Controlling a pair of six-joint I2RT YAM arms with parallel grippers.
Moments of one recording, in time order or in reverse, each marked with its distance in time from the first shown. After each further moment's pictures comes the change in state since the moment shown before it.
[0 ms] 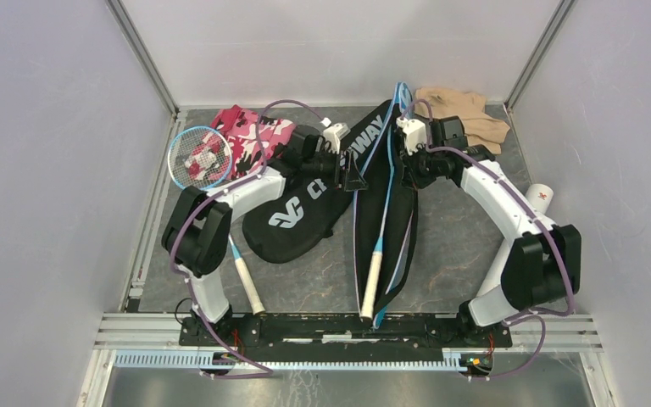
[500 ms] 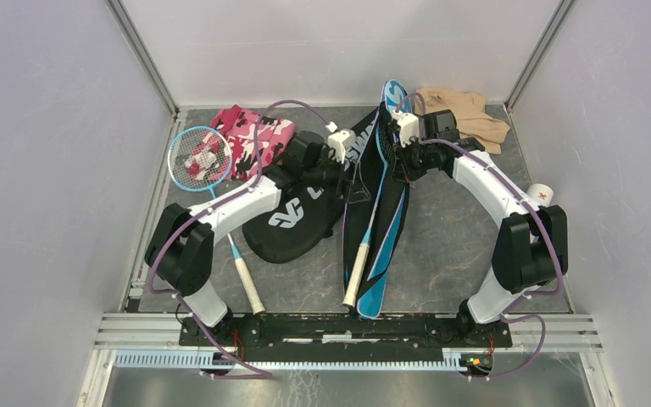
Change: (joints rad) left arm -0.072 -0.174 -0.060 -0.119 -0.122 0.095; right arm 0.000 0.138 0.079 0.077 -0.080 0.042
